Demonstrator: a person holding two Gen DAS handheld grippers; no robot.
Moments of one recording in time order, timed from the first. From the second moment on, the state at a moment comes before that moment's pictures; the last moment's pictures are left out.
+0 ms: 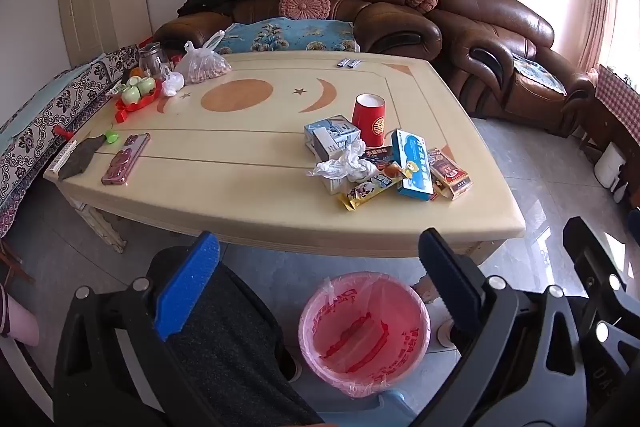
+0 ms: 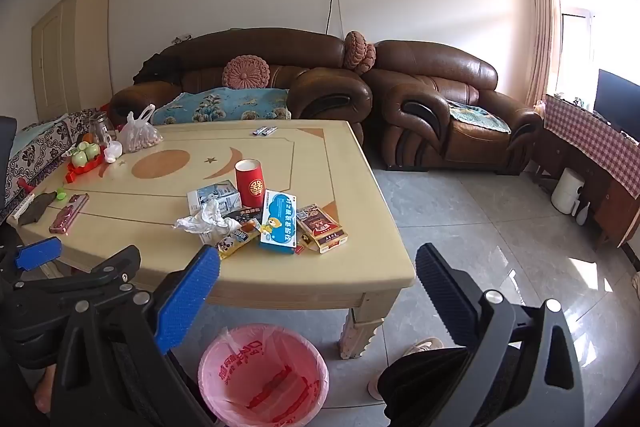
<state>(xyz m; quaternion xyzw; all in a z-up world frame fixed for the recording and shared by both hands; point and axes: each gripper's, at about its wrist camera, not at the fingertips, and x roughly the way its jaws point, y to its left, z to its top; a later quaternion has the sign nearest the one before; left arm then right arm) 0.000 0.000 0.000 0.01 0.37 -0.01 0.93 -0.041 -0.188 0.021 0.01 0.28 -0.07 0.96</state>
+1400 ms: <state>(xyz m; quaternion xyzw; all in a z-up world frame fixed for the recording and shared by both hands) -0.004 -0.003 0.001 0.03 0.35 0.00 0.94 -0.039 -0.189 0.020 0.02 0.28 -0.07 0.96</state>
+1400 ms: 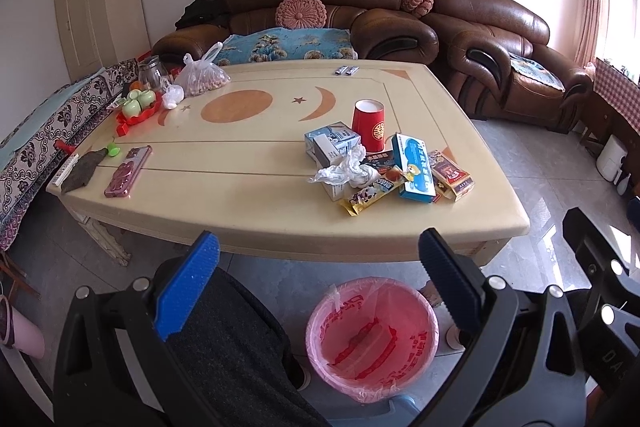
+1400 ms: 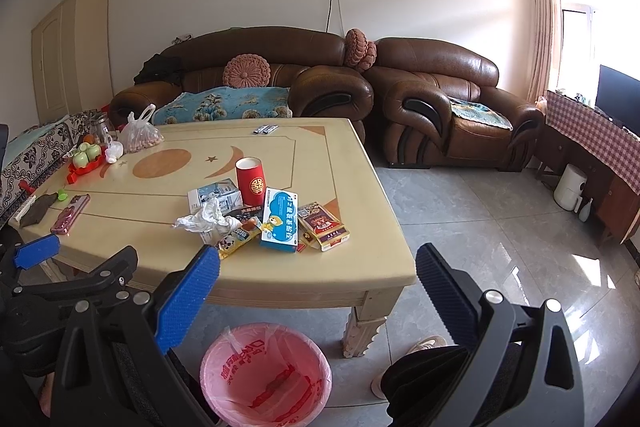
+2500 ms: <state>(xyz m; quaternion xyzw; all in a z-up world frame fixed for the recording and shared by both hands) -0.001 -0.003 -0.005 0.03 0.36 0.00 0.93 -0.031 -0.188 0.003 0.02 0.28 -0.06 0.96</state>
